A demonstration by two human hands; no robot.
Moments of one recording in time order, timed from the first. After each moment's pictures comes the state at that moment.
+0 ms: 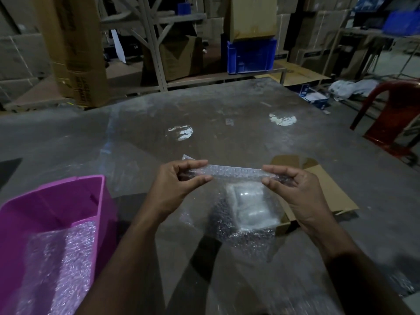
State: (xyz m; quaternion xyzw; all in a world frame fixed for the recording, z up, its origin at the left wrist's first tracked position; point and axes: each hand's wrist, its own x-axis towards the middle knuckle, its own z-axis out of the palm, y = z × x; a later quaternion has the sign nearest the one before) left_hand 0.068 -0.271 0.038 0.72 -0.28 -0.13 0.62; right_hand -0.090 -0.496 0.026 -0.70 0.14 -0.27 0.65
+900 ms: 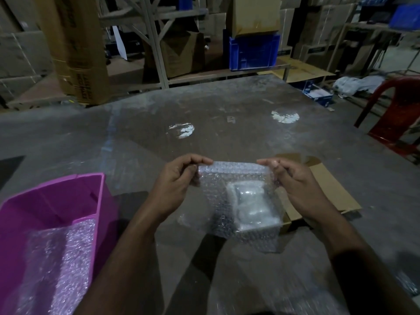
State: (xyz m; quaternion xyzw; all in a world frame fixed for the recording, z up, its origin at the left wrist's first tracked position) left_hand 0.064 -0.275 0.042 0.72 -0.34 -0.10 0.60; right_hand -0.081 -0.509 0.031 -0.78 0.09 -0.22 0.57
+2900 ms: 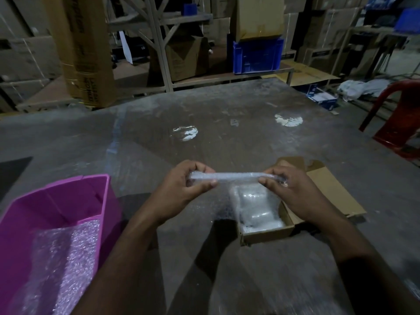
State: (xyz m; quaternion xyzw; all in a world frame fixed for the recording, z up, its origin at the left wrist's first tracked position) left_hand 0.062 -0.265 0.049 0.76 -0.35 -0.14 0.52; right_hand -0.074 -0.517 0.029 -0.89 0.09 -0.16 0.41
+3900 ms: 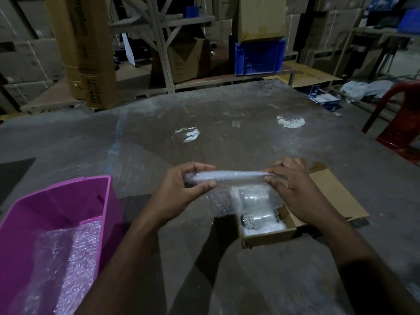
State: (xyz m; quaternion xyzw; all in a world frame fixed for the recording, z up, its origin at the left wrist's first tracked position) left_hand 0.061 -0.267 0.046 0.74 -0.34 -0.13 0.57; right_hand -0.070 -0.517 0.027 -0.92 0.06 -0.21 0.34
